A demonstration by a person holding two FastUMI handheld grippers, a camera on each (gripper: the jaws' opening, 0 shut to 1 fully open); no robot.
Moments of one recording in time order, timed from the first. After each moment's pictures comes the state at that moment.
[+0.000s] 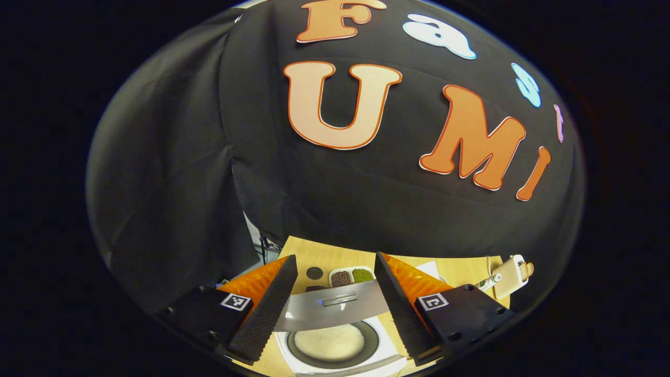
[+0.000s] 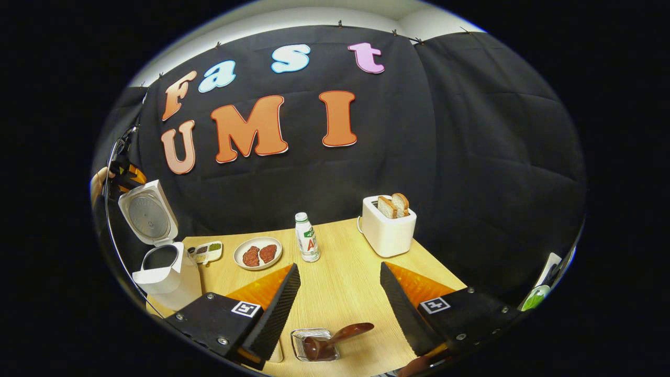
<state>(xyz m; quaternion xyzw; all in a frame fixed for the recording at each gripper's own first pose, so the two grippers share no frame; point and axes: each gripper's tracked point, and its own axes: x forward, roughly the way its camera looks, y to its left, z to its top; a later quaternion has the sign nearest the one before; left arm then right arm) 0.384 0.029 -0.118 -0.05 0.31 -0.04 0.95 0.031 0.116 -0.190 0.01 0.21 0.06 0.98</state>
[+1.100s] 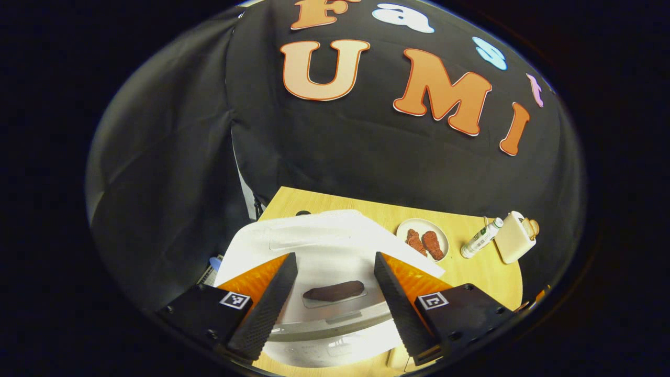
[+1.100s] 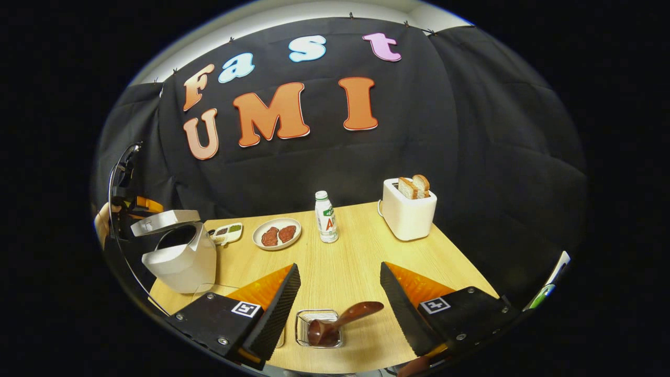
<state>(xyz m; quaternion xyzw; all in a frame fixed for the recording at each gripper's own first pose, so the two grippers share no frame) 0.223 -0.004 -0.243 -0.02 0.32 -0.05 0.94 -0.002 0.114 -0.227 0.01 0.25 0.13 0.96</state>
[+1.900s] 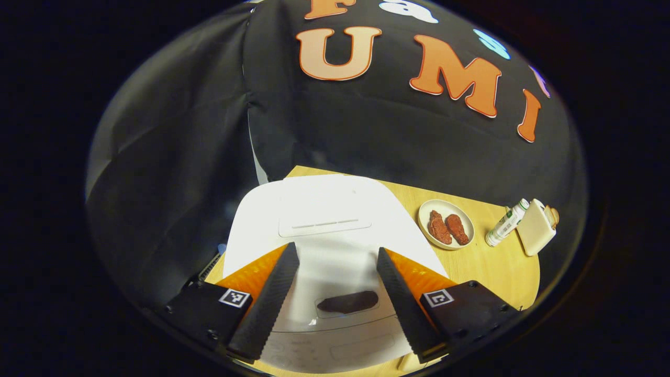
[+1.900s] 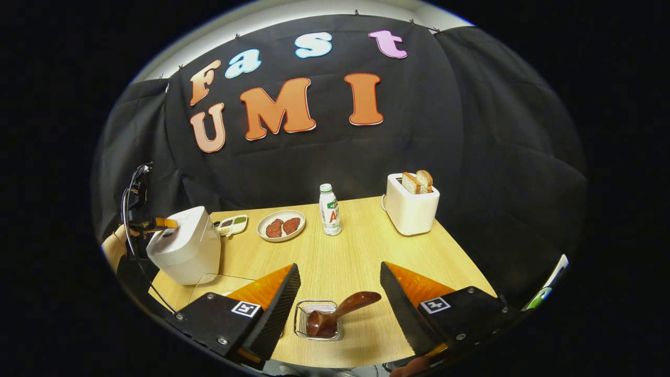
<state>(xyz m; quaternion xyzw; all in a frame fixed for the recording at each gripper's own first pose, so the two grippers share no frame) 0.201 0.008 -0.319 -0.01 0.34 -0.01 0.94 -0.010 0.117 -0.223 -0.01 0.25 0.15 0.96</state>
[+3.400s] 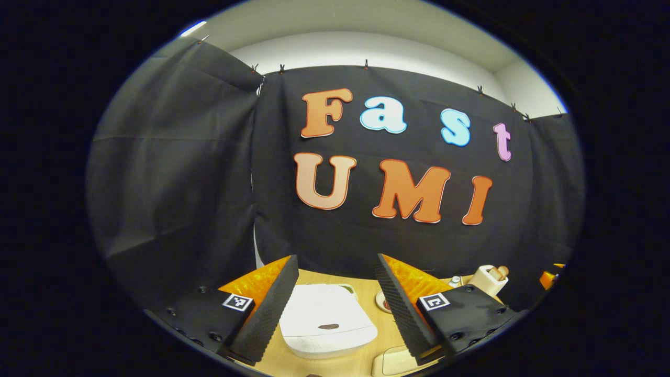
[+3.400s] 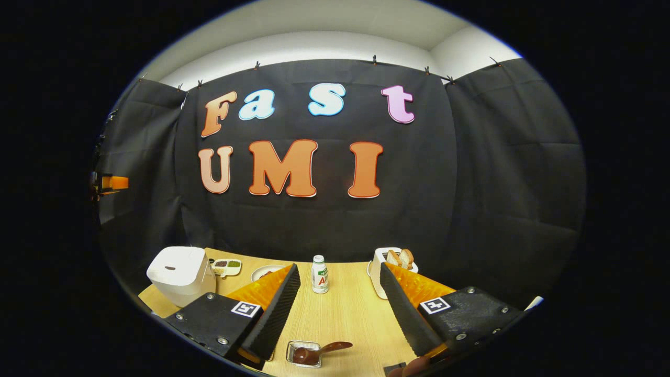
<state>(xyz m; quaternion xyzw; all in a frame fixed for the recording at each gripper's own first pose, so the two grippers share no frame) 0.074 0.018 0.000 -0.05 0.06 -0.04 1.00 0.015 0.103 -0.056 -0.04 0.09 0.14 0.99</state>
